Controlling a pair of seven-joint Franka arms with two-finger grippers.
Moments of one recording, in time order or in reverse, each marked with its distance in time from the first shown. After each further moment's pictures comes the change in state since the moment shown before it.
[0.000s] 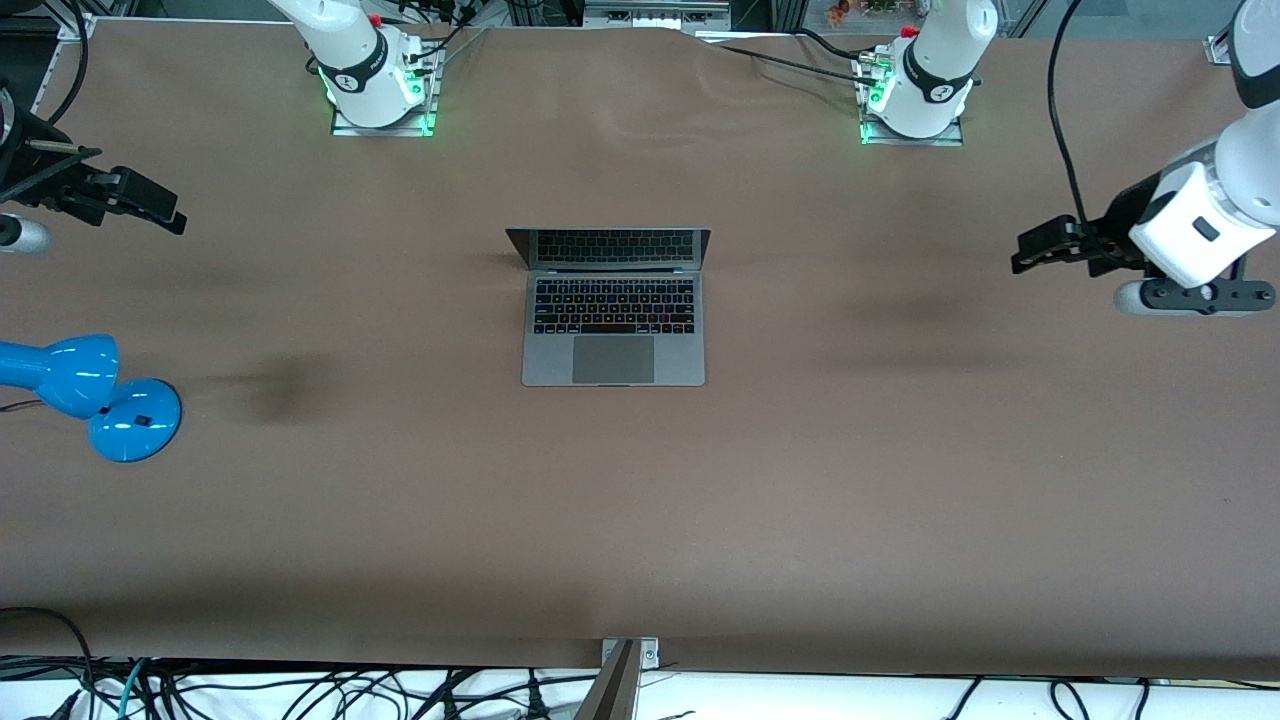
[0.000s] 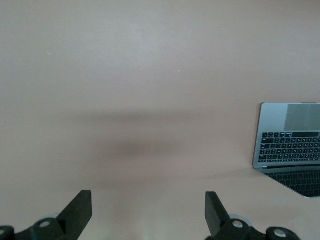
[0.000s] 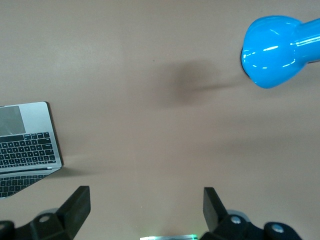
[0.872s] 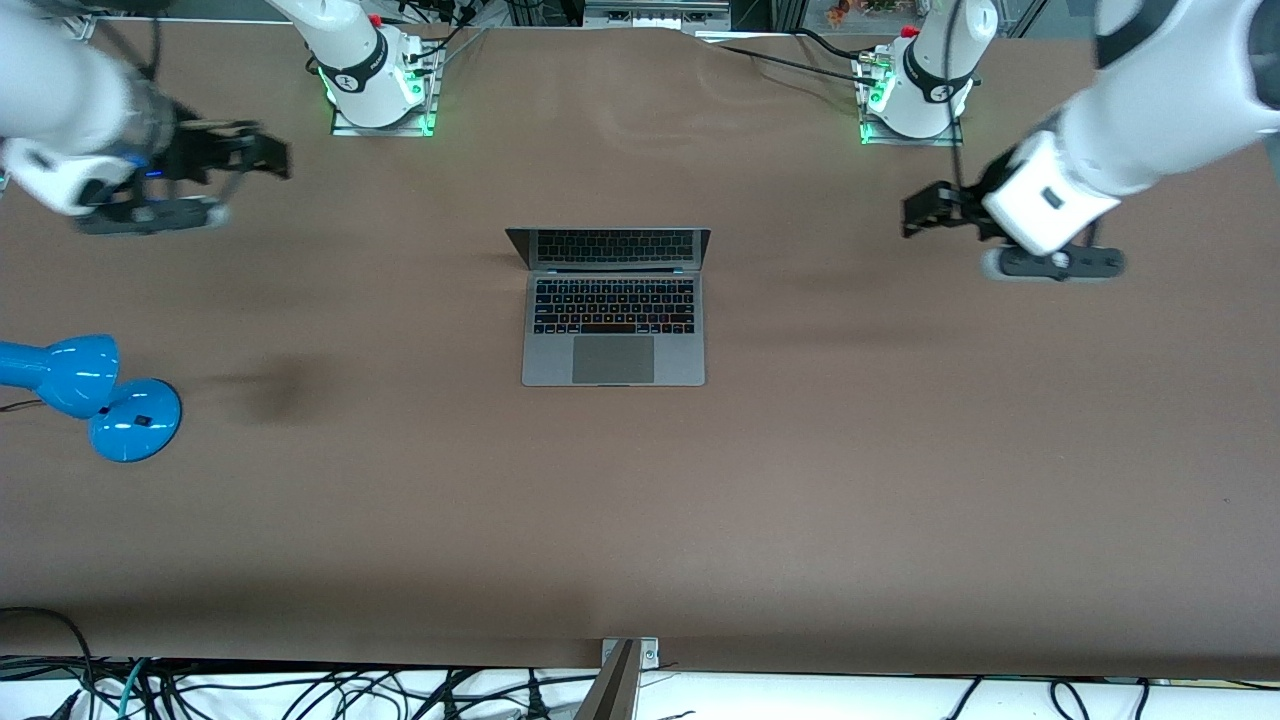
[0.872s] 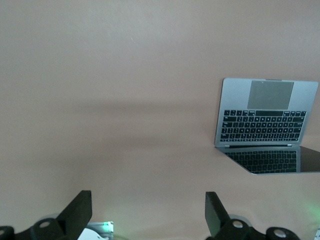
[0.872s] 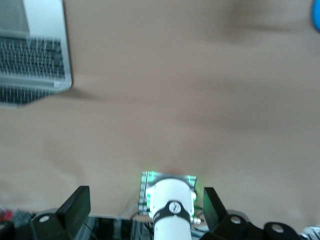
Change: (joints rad) left arm -0.008 -0.016 -0.224 -0.037 -0.049 -0.020 -0.264; right arm 0.140 0.030 0.114 -0.002 0.009 -0.272 -0.001
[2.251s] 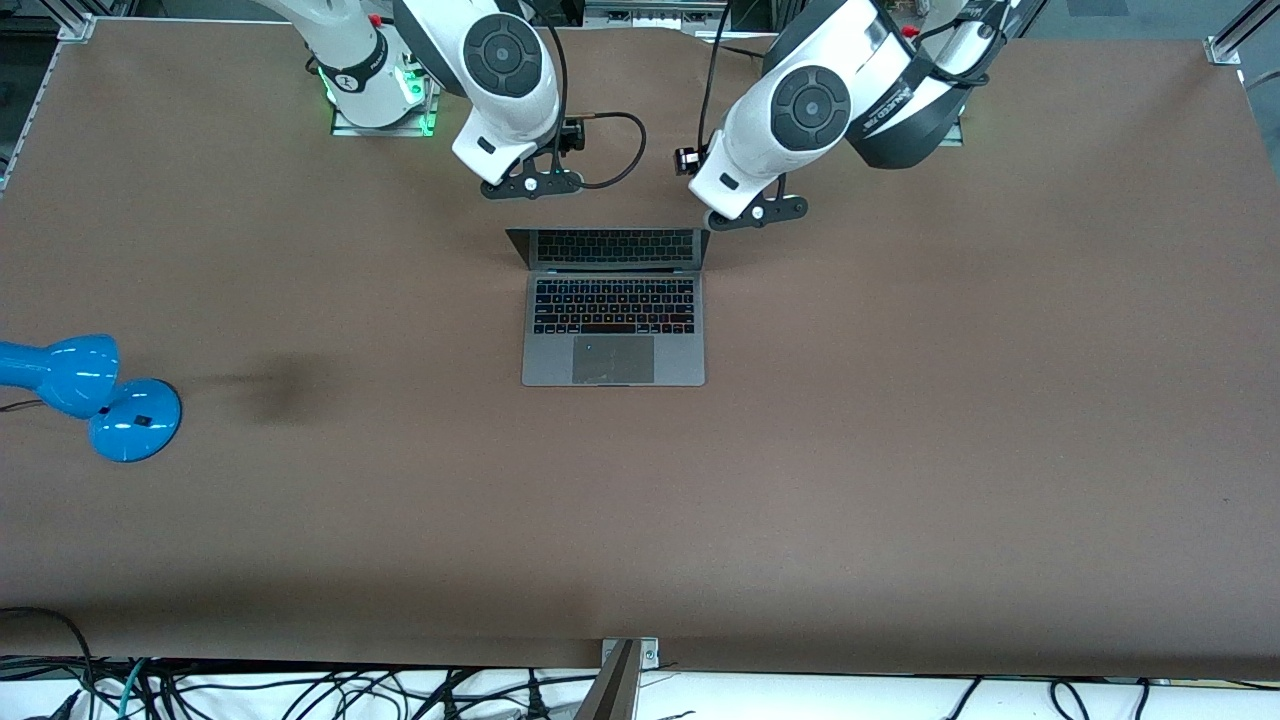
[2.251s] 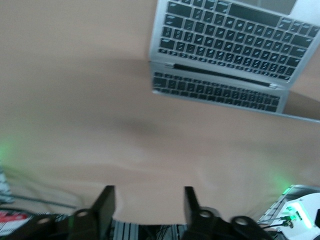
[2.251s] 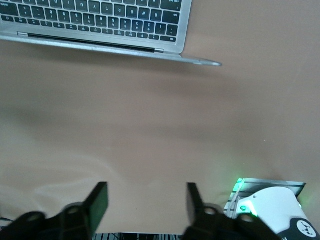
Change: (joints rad) left arm -0.107 0.151 -0.356 -0.250 -0.144 0.304 -0.525; right arm 0.296 0.111 0.264 -0.282 0.129 0.435 0.545
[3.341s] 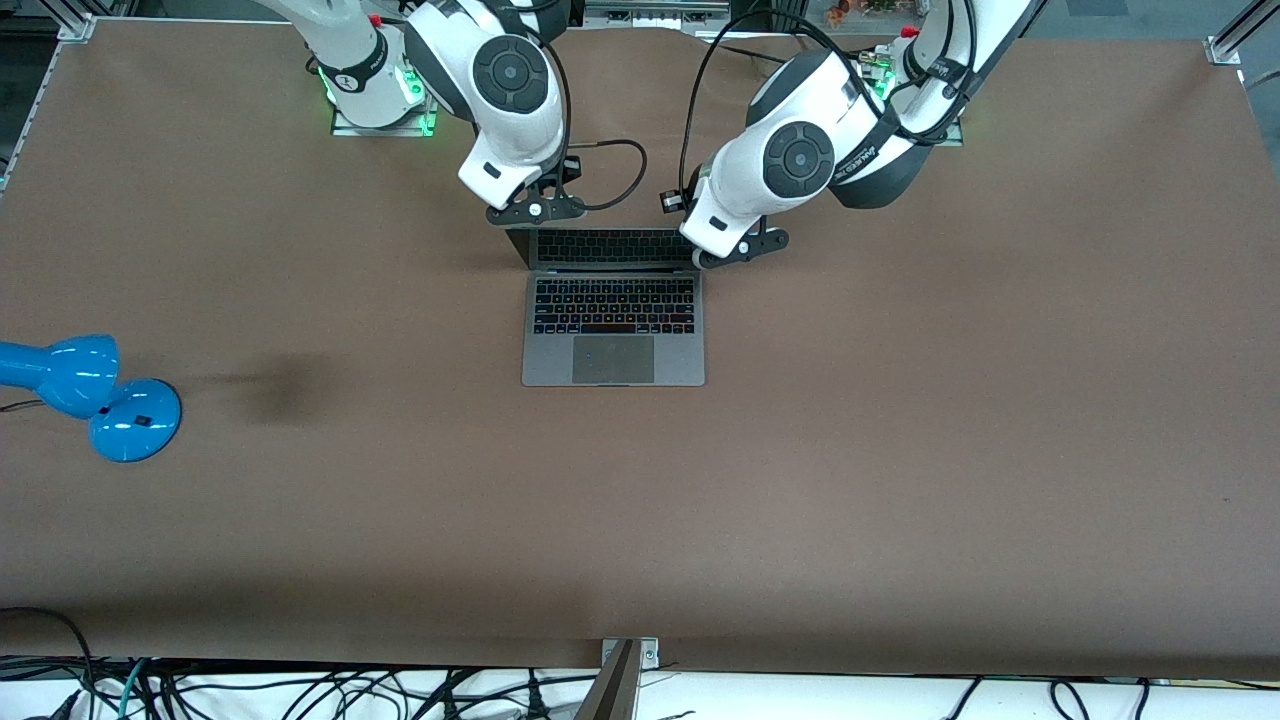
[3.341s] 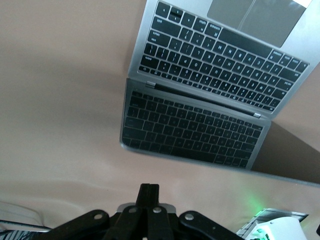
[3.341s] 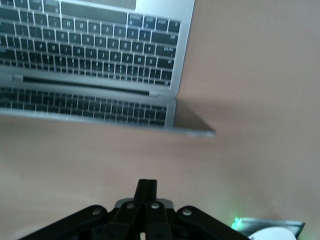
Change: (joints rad) left arm -0.022 0.114 0.031 -0.017 0.003 0.162 -0.060; right arm -0.009 0.060 -0.005 -0.014 -0.115 0.154 -0.002
